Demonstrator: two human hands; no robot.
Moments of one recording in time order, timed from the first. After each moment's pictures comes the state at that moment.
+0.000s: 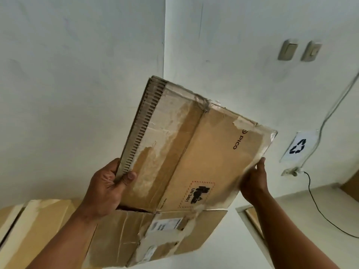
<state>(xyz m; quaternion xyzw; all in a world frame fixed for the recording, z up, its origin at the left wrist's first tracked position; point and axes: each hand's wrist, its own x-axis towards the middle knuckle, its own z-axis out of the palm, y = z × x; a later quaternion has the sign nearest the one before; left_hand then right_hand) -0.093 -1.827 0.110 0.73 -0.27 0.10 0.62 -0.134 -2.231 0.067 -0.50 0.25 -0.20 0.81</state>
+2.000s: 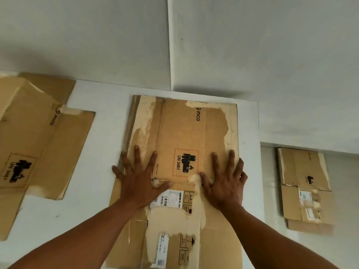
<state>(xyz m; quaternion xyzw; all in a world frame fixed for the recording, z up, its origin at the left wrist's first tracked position) -0.139 -1.980 -0.221 0.98 0.04 -0.19 0.07 -0.138 -2.249 -0.222 -0.98 0.06 0.15 0.08</state>
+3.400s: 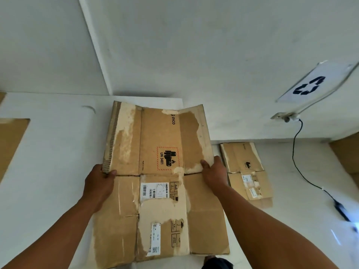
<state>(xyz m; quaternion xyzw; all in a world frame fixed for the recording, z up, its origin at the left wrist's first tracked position) -0.198 -2.061 -0.171 0.86 0.22 -0.13 0.45 -0.221 -2.397 -0.157 -0.86 0.34 0.07 0.37</state>
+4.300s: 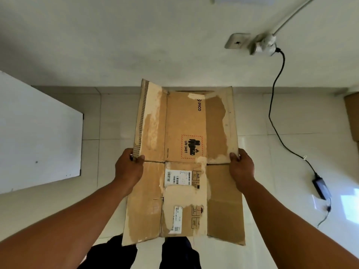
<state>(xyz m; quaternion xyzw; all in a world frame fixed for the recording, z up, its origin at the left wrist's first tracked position) -0.263 -2.754 -0.394 0.82 0.28 -0.21 0.45 -0.300 -3.078 -0.393 -0.80 0.44 0.13 0.40</state>
